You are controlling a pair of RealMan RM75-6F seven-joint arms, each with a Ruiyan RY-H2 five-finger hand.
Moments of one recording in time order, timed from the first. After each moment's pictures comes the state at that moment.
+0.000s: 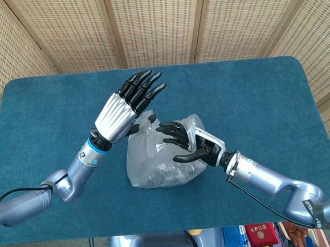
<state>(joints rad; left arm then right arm) -1.01 -1.54 -0.29 -1.25 1.65 1.44 -0.08 0.96 -1.01 0.15 -1.87 -1.49 0.80 1.91</state>
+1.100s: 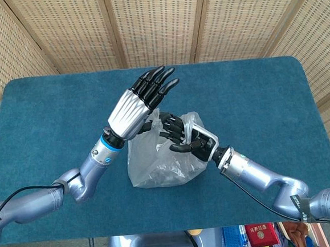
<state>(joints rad) -1.06 -1.59 -0.34 -1.26 1.59 1.38 -0.05 0.93 -1.13 0.22 -1.77 -1.50 0.83 2.04</state>
